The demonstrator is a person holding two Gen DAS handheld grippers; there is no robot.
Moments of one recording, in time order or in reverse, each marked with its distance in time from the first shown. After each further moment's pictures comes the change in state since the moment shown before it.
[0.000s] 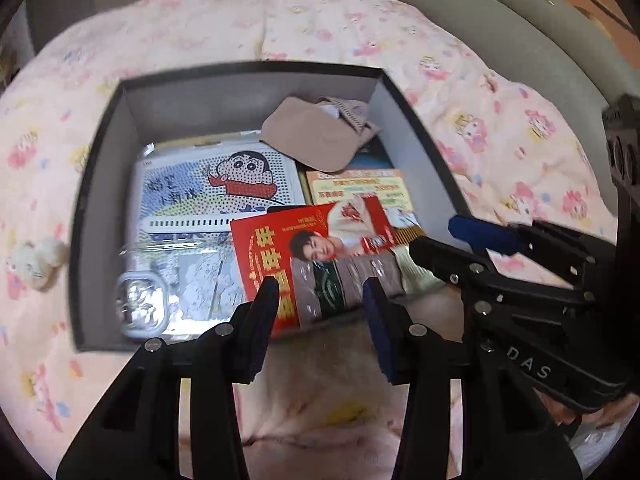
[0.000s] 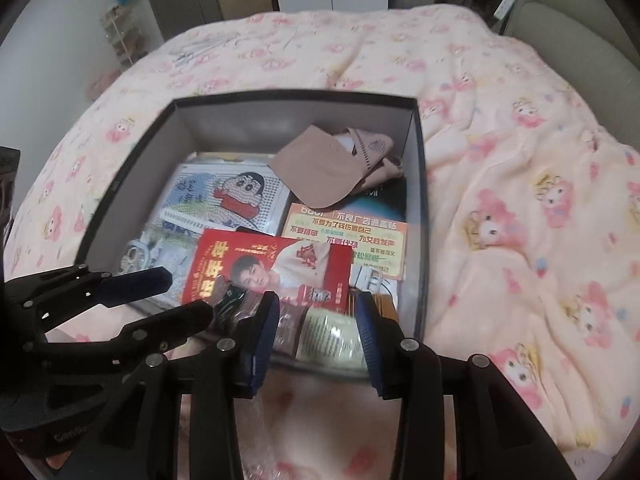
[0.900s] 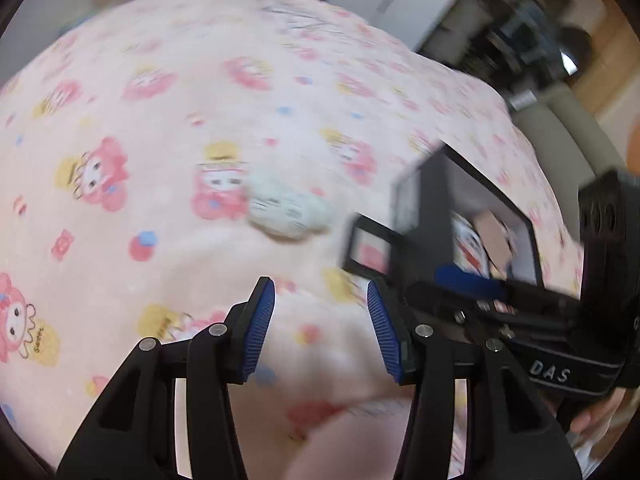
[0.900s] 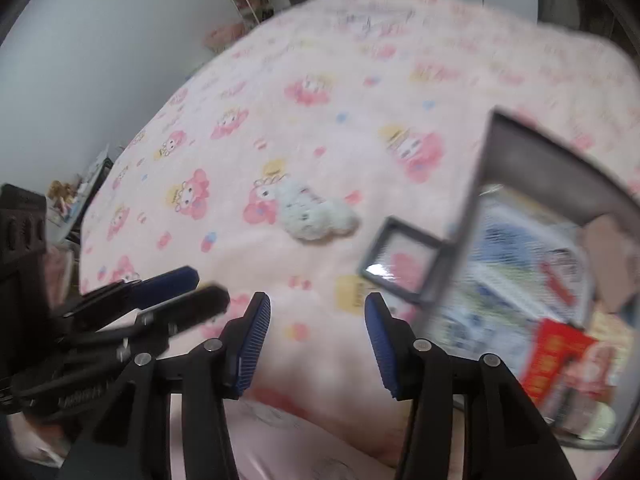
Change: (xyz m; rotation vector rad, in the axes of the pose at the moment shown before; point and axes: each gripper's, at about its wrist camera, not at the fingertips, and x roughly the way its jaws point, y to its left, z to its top) left arm -0.079 0.272 -0.080 -0.579 -0.177 0.068; right arm 0.057 0.257 0.062 -0.196 0.163 0.382
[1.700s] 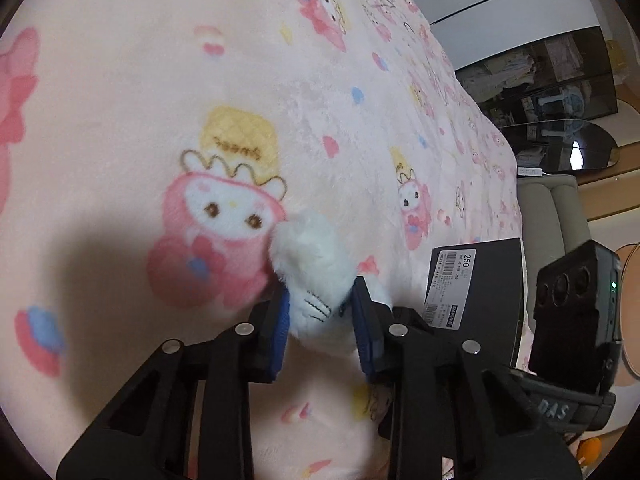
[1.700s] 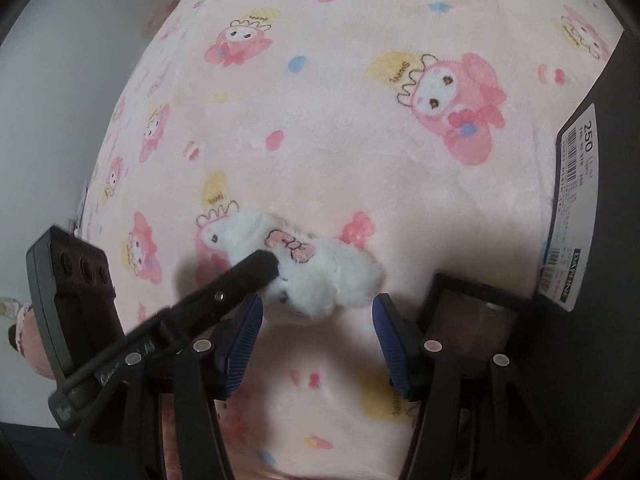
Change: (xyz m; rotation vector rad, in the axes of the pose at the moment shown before) left arm 0.122 0.072 0.049 -0.315 0.101 -0.222; right arm 0.115 -0.039 0.068 0.264 0.199 0.071
